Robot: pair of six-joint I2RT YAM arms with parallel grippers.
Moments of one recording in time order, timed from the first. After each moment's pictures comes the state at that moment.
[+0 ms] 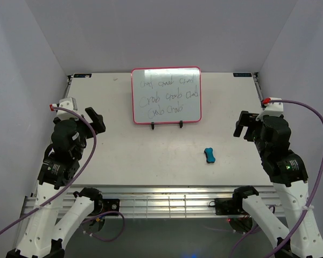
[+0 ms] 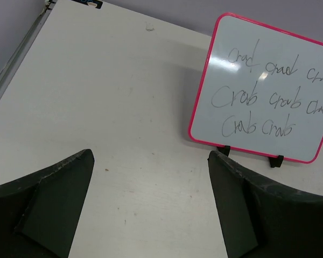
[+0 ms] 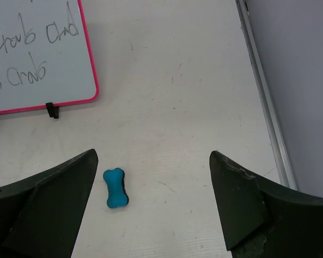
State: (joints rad) left arm -0.28 0.66 1.01 -0.60 -0.34 -0.33; right arm 0.26 0.67 1.05 -0.76 0.28 0.14
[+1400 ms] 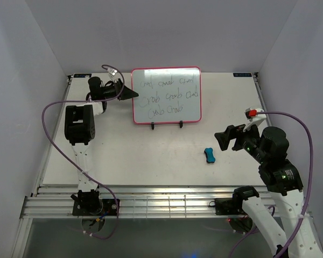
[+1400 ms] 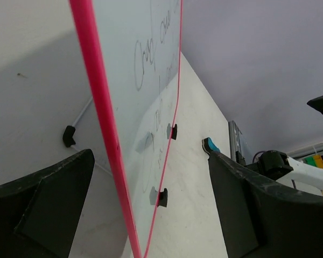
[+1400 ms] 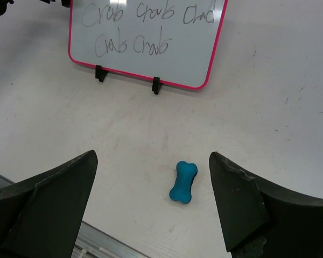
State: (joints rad) left arm 0.04 2.33 1.53 0.73 1.28 -0.79; right arm 0.26 0.54 0.89 -0.63 -0.23 0.11
